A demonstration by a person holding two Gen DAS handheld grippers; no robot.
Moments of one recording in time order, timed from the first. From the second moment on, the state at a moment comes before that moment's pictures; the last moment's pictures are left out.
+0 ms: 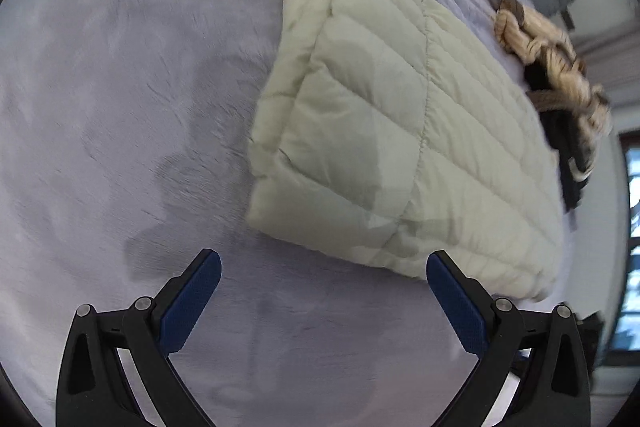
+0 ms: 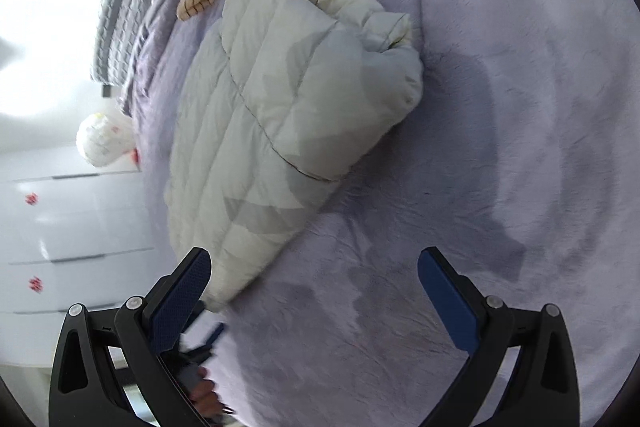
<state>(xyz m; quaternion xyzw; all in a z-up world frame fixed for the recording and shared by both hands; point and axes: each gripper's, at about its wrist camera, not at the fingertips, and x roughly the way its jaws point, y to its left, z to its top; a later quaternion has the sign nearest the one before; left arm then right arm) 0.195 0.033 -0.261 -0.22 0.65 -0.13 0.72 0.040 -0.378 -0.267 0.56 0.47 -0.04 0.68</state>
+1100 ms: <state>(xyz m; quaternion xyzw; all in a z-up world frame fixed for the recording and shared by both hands) 0.250 0.021 -0.235 -0.21 0.57 -0.14 0.78 0.086 -0.377 -0.331 0.73 0.34 0.02 0.60</state>
